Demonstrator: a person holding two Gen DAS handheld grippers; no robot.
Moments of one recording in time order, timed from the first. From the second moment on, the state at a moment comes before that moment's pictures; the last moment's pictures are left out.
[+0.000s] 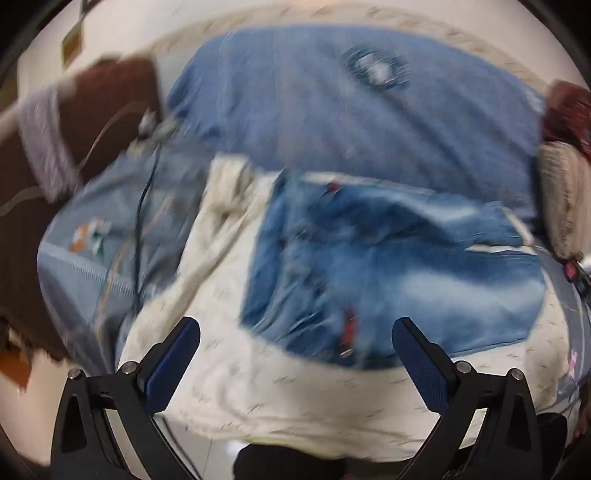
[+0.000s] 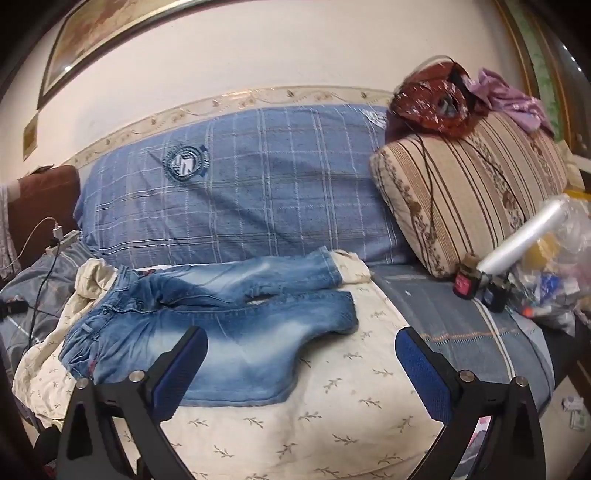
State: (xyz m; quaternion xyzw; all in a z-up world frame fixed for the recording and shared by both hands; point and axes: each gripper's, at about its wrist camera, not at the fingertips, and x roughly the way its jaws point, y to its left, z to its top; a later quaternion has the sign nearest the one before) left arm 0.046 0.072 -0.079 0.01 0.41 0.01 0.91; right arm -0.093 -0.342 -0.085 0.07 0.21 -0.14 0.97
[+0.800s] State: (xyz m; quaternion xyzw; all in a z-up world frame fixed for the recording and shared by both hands) left arm 0.047 0.107 -0.100 0.00 0.44 0.06 0.90; right arm -0.080 -0.354 -0.109 0.18 0.24 -0.12 0.95
